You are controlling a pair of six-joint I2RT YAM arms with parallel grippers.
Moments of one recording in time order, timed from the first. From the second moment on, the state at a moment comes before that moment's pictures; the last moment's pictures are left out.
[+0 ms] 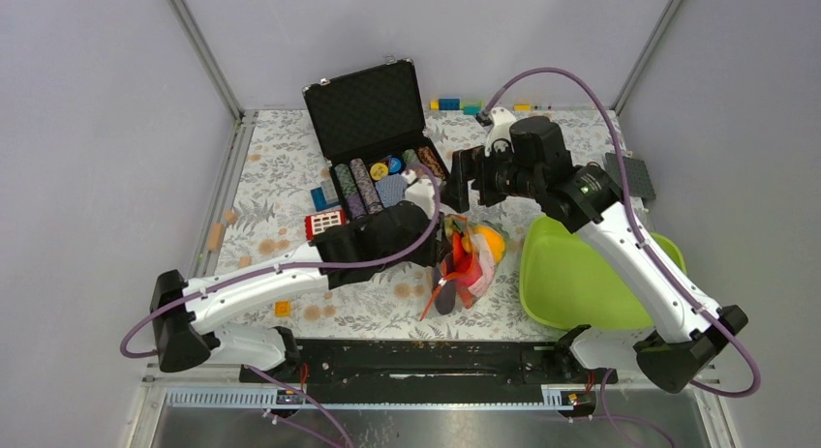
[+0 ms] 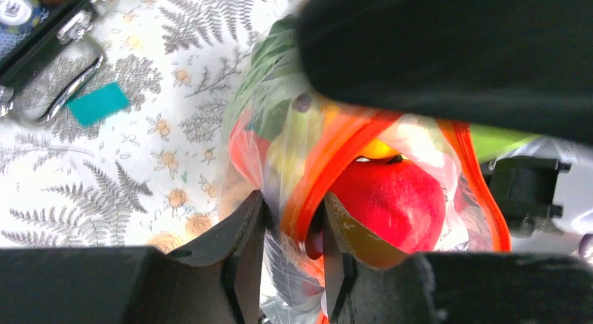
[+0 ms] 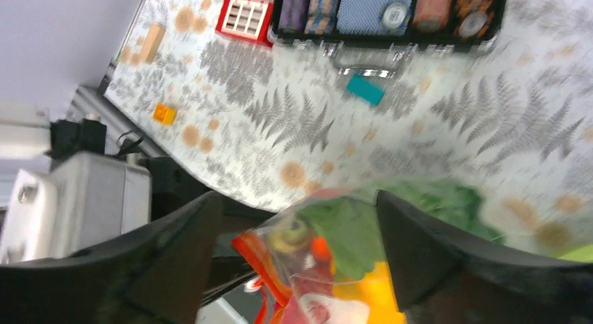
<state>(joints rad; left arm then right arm) -1.12 1.31 1.16 -0.42 -0.21 -0.54 0.62 1.28 1.47 -0.82 -0.22 0.34</state>
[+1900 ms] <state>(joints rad) -1.04 0.70 0.94 -0.25 -0.37 -0.54 1.13 0.92 1.00 -0.66 0.22 -0.15</state>
